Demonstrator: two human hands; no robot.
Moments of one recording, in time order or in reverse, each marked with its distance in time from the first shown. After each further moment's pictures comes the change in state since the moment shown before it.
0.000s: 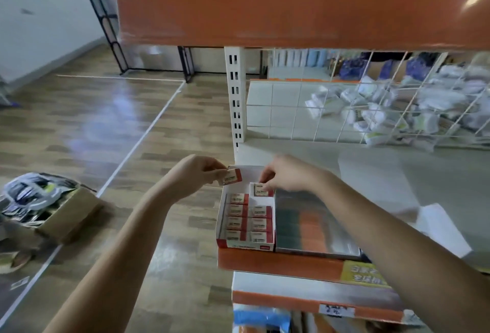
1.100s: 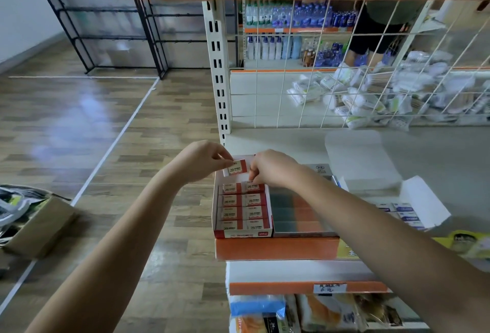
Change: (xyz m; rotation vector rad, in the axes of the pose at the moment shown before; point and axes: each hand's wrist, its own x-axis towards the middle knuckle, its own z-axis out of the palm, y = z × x) left_hand 0.025 0.015 0.008 0.218 -0.074 0.164; right_hand 0.013 -0.007 0.029 -0.135 0.102 0.129
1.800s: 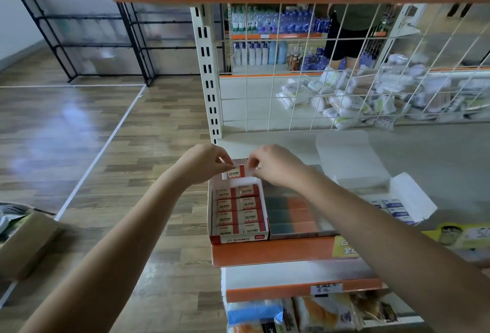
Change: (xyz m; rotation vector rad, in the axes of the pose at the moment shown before) left_hand 0.020 0.002 0.011 0.103 -0.034 0.057; right_hand -0.016 0.009 -0.011 0.052 0.187 -0.009
